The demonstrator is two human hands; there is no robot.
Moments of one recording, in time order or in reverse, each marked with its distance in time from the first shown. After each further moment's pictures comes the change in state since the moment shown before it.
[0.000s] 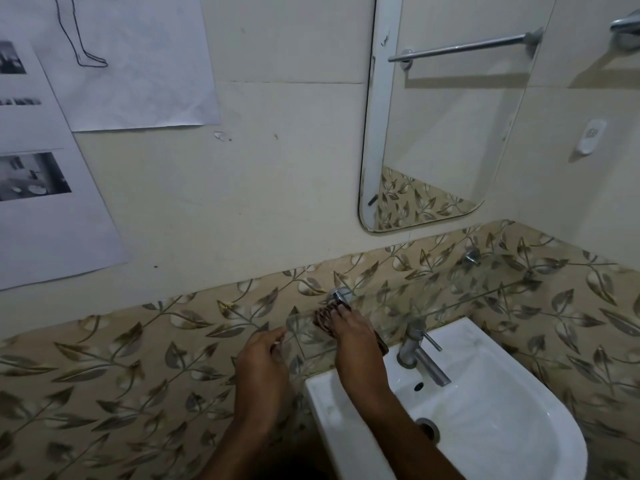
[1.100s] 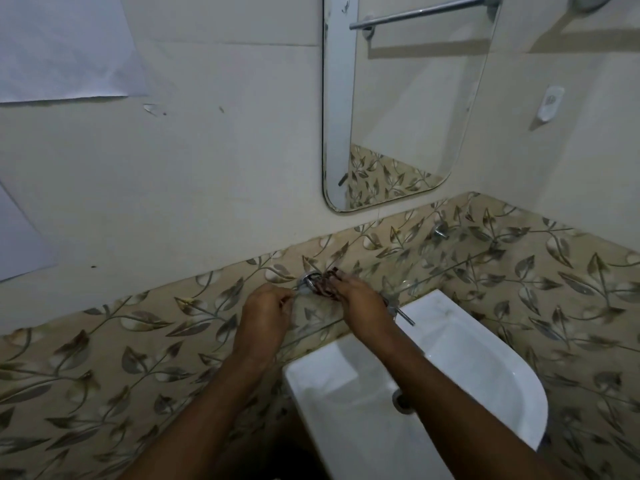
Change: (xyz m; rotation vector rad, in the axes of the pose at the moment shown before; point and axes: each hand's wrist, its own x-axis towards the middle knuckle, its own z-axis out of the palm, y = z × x) left_hand 0.054 0.027 0.044 0.050 -0.201 0.344; right_hand 0.047 0.067 -0.028 -0.051 -0.089 -0.020
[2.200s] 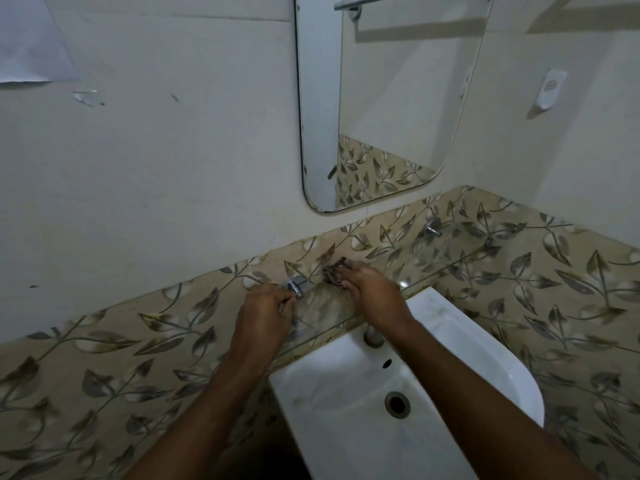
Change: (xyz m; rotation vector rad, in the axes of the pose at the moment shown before) left_hand 0.023 0.001 0.037 0.079 -0.053 0.038; right_hand 0.023 0.041 -0.029 -0.068 0.019 0.035
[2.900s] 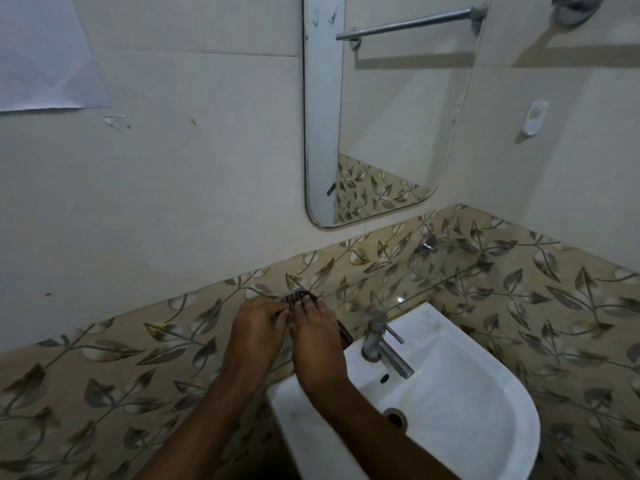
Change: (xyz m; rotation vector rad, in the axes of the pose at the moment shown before) left_hand -0.006 0.001 -0.015 -0.008 0.058 0.016; right_hand -0.043 -0.102 0.059 -0.032 0.072 0.022
